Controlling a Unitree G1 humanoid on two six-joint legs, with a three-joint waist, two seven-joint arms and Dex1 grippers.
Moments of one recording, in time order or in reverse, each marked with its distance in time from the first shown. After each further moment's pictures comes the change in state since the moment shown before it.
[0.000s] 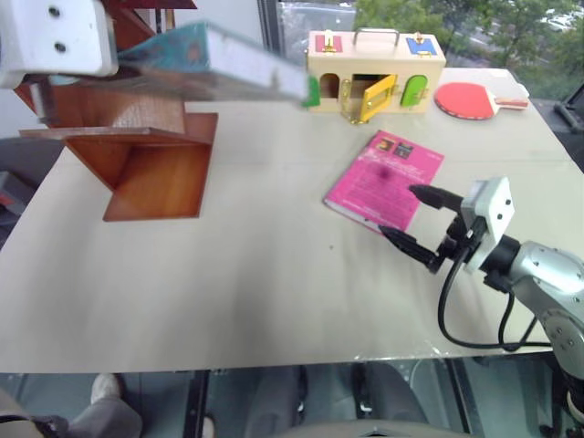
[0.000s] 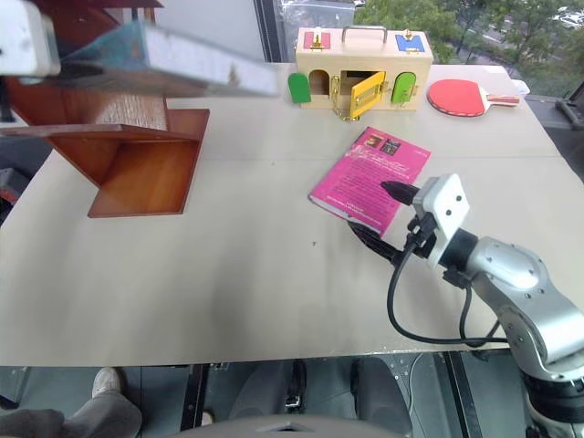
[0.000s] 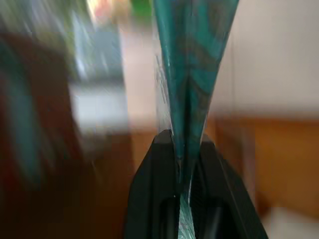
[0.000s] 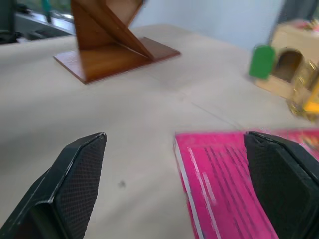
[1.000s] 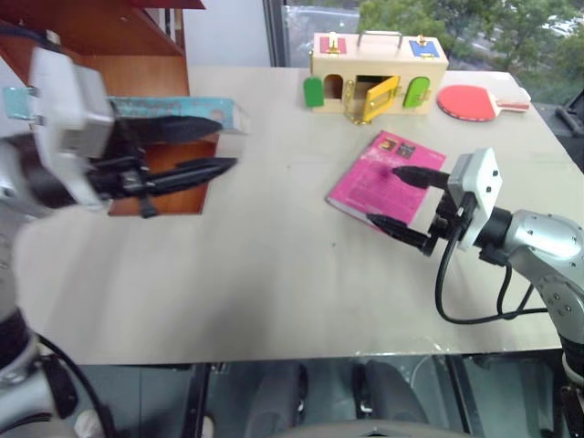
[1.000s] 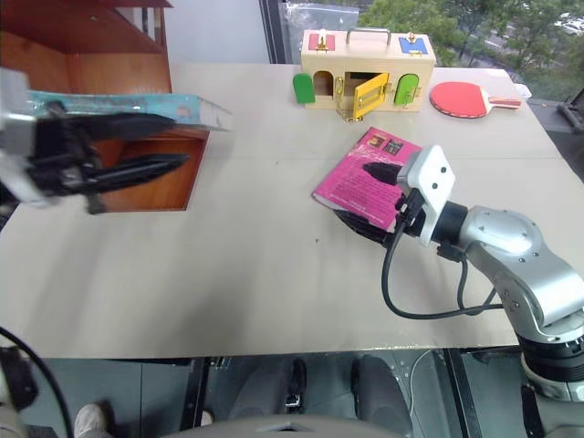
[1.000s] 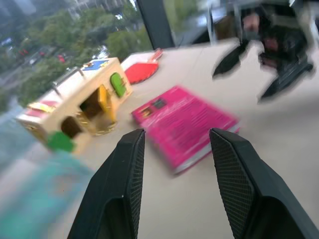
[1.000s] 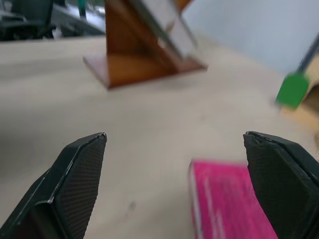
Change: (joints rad) left arm 0.703 -0.600 0.606 -0.847 -0.887 0.846 0.448; right arm -0.079 -0.071 0.011 0.023 0.044 0.119 0.040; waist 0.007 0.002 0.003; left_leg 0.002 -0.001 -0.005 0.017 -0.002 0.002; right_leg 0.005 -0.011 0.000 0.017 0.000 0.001
